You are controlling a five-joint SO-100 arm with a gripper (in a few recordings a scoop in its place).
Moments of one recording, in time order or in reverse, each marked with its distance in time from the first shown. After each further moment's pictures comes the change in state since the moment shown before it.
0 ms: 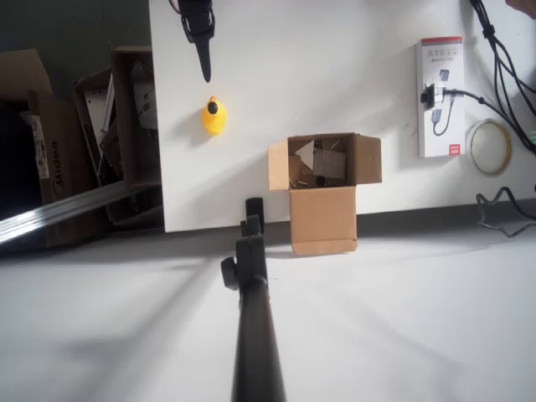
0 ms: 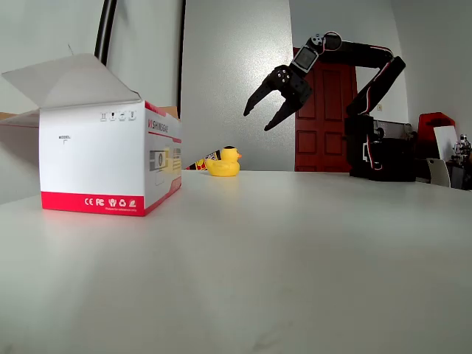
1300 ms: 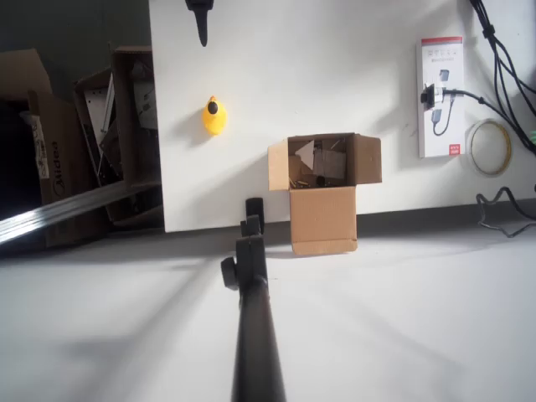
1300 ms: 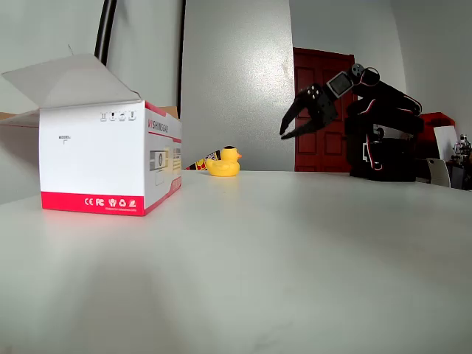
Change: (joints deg) arm 1.1 58.5 34.6 3.1 7.6
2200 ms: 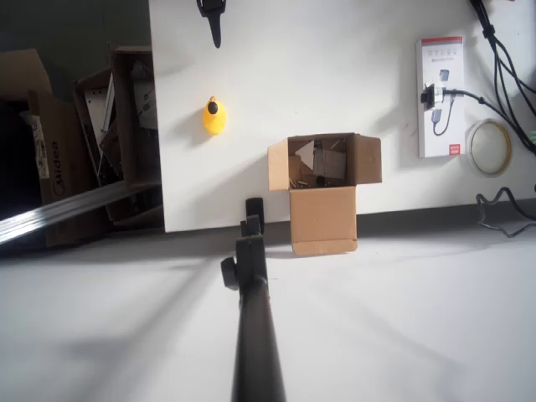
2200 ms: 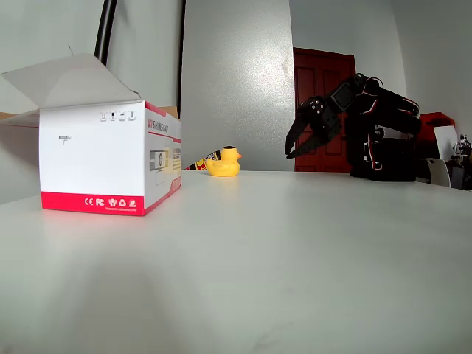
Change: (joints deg) arm -5.5 -0.3 11.1 -3.4 1.0
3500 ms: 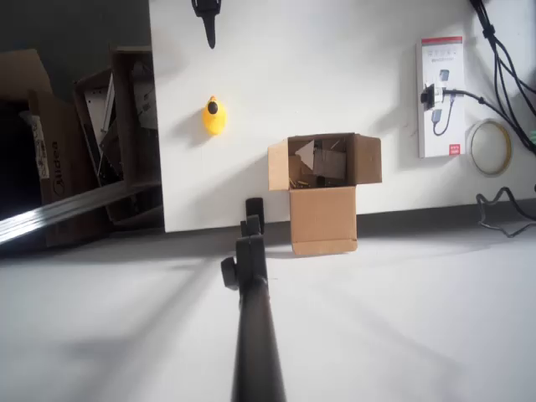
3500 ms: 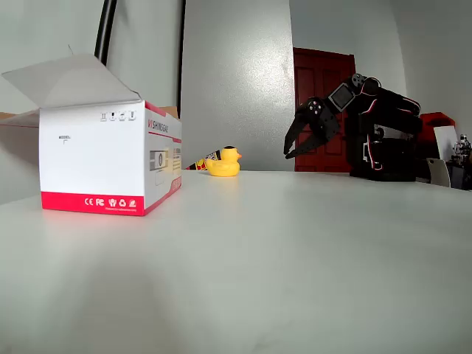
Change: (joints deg) arm 2.1 0.0 0.0 0.0 0.1
